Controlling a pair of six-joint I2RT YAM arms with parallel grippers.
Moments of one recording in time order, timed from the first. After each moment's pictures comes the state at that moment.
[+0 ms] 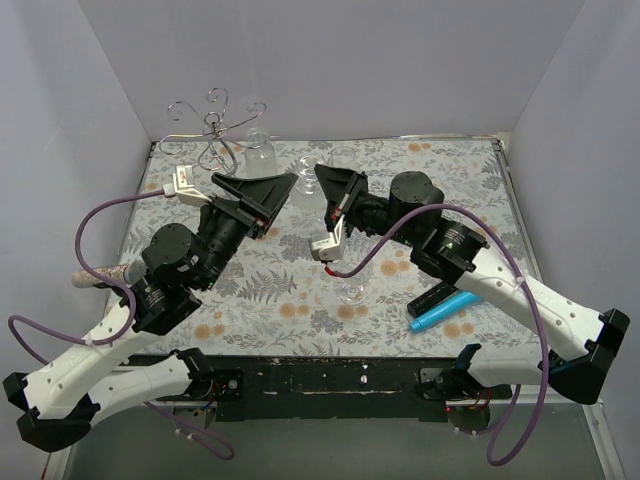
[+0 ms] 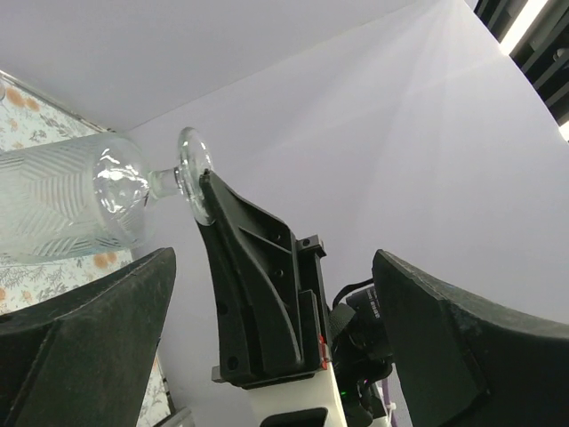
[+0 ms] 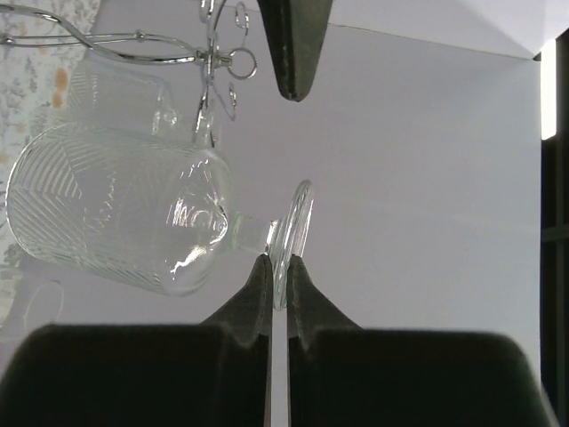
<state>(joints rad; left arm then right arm) -0.92 0.82 1.07 0.00 -0.39 -1.13 0.94 1.22 1.31 -0.15 -0.17 -1.71</state>
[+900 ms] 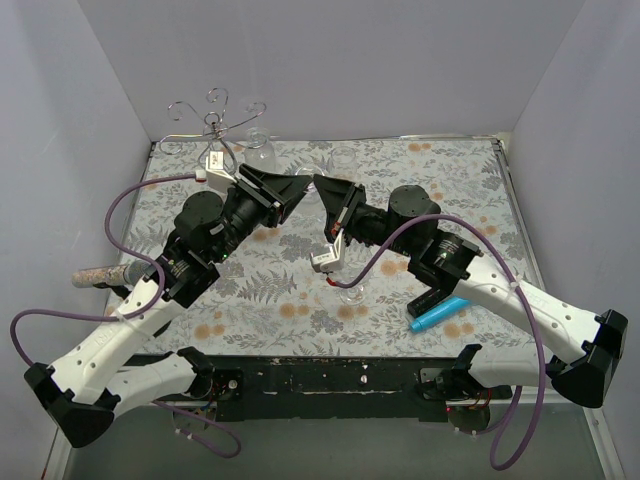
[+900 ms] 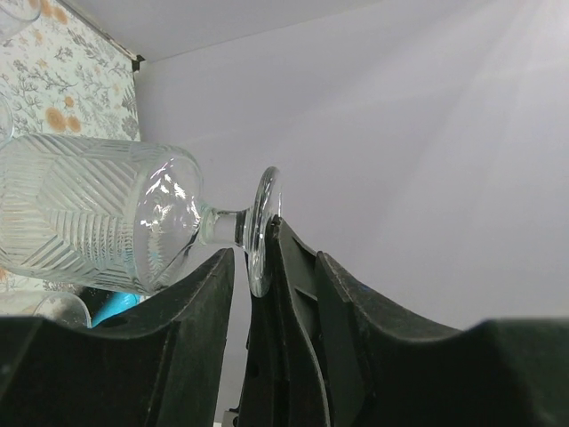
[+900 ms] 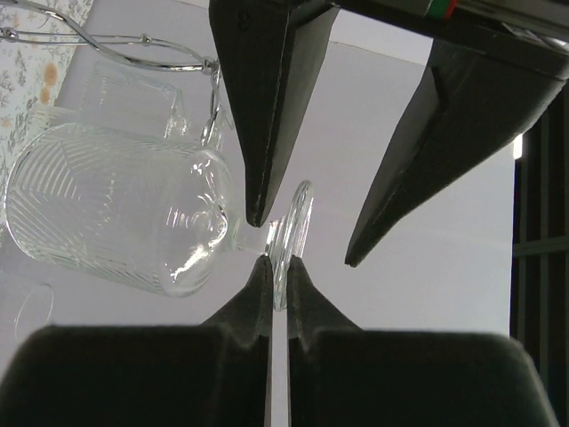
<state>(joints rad) -0.71 0.97 1.09 -0.06 -0.09 -1.32 0.96 1.18 1.17 -0.01 -0.18 -1.79</state>
